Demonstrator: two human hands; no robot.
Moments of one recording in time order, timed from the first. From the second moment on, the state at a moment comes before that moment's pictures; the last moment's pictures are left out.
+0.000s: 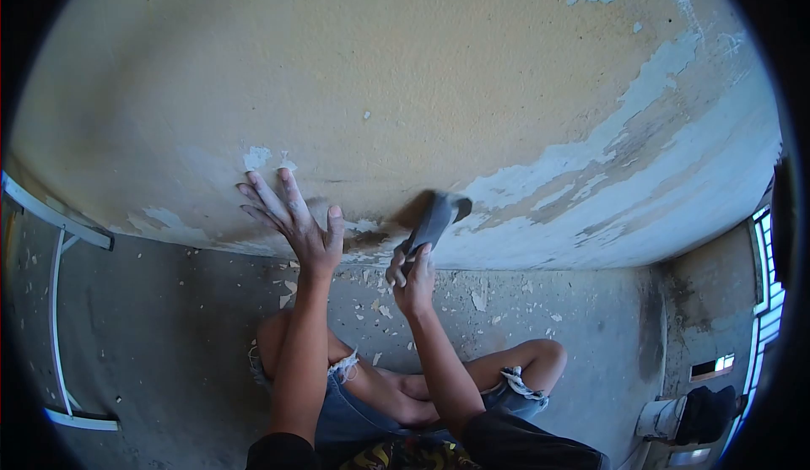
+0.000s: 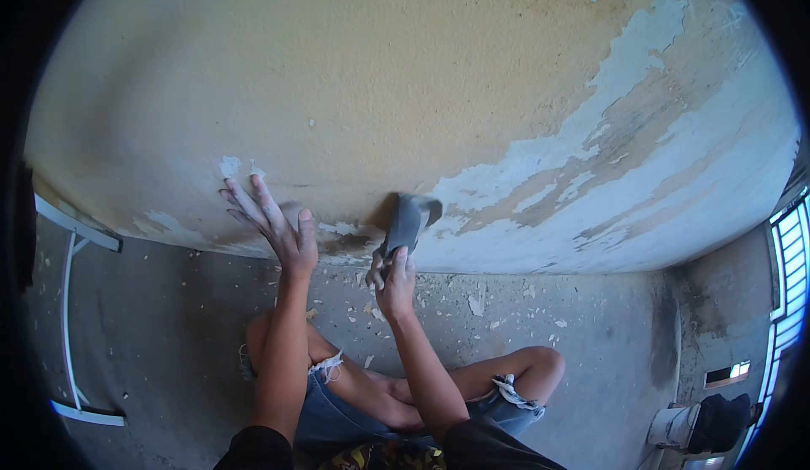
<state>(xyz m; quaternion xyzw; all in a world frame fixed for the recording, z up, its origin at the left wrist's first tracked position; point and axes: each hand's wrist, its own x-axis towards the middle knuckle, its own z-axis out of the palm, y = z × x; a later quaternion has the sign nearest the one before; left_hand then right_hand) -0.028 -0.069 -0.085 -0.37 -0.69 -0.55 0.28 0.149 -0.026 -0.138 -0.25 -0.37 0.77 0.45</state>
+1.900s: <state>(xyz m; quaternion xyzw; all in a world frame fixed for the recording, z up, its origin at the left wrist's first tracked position) -0.027 -0.073 -0.082 -0.36 -0.71 -0.54 0.27 0.178 -0.021 -0.084 -0.27 -0.33 0.76 0.50</state>
